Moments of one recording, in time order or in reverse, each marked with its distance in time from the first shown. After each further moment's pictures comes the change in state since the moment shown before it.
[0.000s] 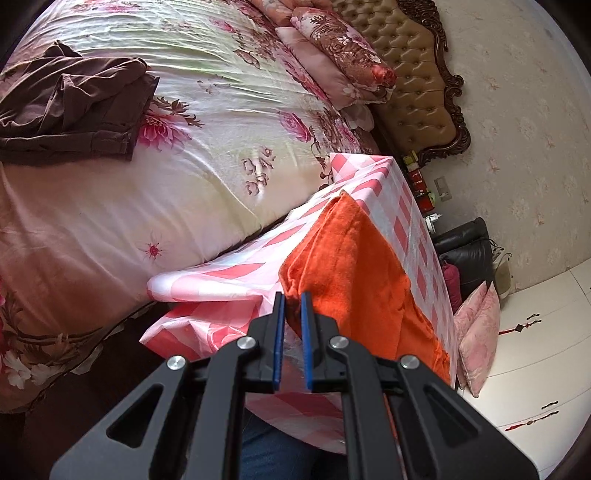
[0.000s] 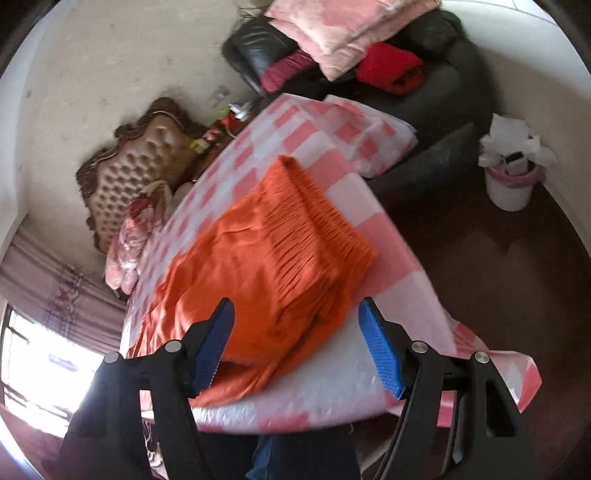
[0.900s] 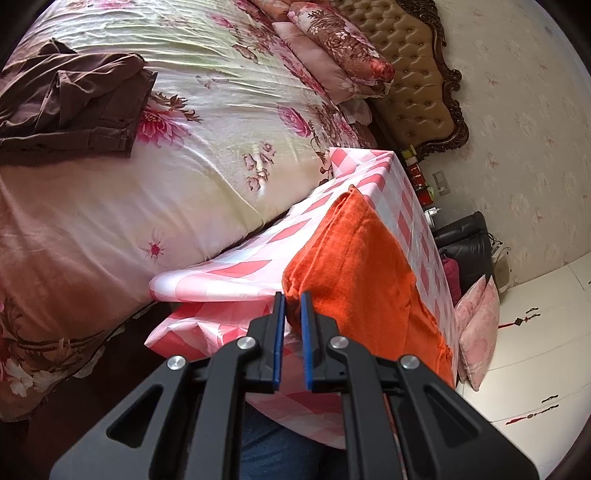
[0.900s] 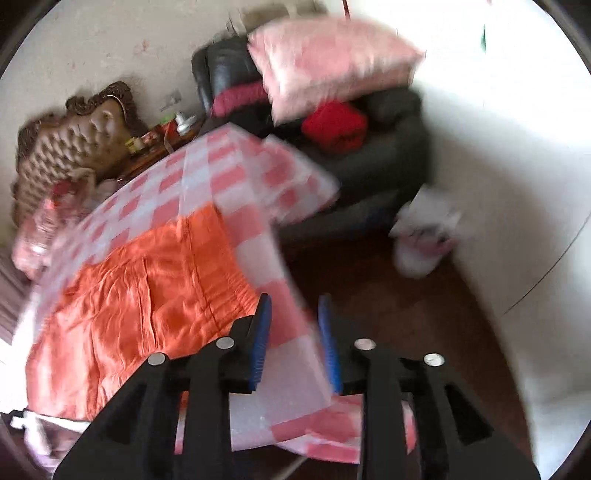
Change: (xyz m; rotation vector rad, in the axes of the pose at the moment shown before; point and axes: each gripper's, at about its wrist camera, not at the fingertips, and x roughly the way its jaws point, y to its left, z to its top) left arm 0.009 0.009 0.000 0.023 0.016 -0.011; right arm -0.043 0.041 0.008 -0.317 -0.221 -0.426
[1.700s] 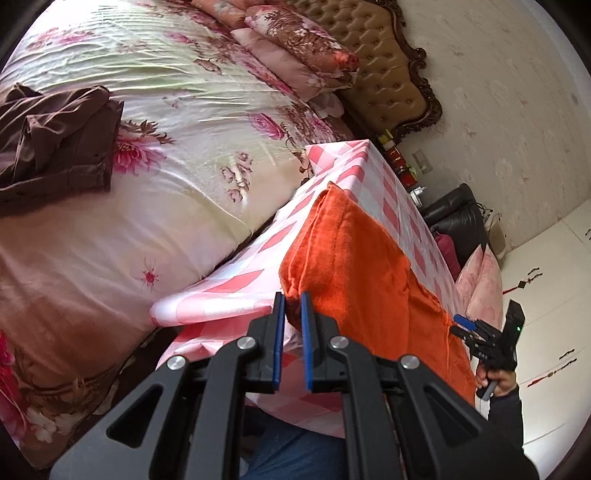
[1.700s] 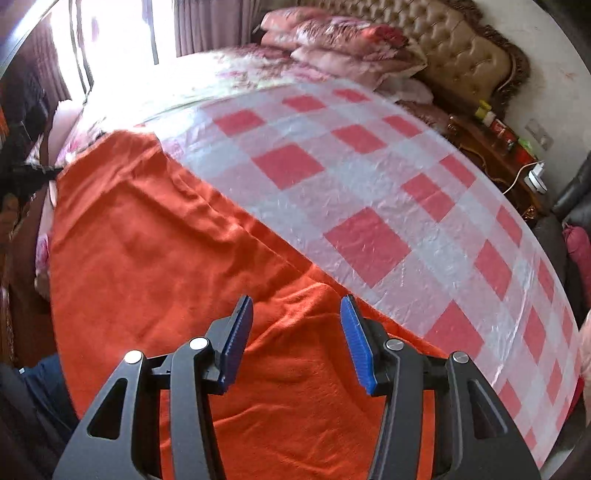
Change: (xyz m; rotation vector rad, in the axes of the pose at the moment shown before) left arm -0.004 -0.007 0.004 0.168 -0.005 -0.032; right arm 0.119 0.439 -0.030 -1.141 0.248 0.596
